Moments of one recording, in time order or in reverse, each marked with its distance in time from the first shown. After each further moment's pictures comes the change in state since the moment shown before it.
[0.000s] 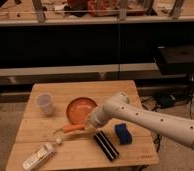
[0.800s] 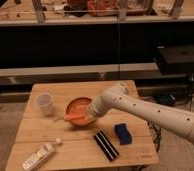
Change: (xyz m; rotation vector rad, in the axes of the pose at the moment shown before) arm -0.011 -0.043 -0.010 0.048 0.035 0.054
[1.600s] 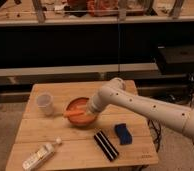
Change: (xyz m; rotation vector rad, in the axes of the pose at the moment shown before) arm -0.003 -0.018 -0.001 0.012 0.027 0.011
